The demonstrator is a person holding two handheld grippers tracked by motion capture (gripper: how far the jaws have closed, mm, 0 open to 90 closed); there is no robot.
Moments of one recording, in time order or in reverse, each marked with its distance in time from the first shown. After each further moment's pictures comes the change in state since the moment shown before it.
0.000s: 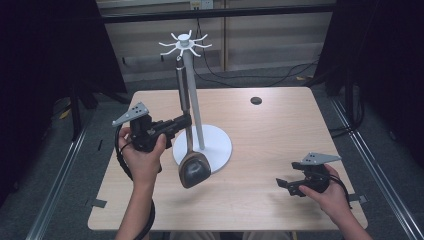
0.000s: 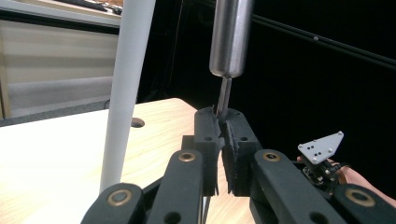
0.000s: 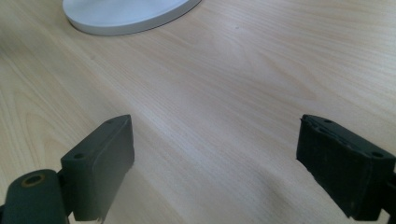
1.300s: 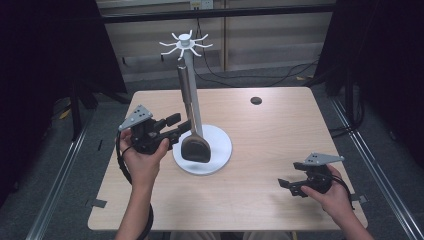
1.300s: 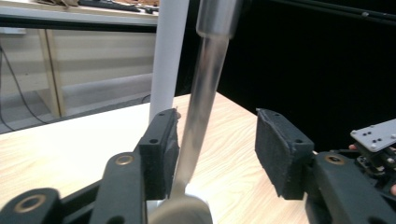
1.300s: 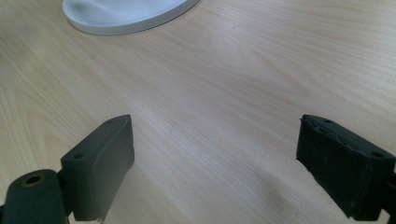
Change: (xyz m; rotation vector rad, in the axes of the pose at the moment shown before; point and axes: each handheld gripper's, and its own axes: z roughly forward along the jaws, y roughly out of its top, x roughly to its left) left arm 0.005 -0.011 0.000 0.034 0.151 0.095; right arm -0.002 -0.001 -0.005 -0.005 -0.001 0.008
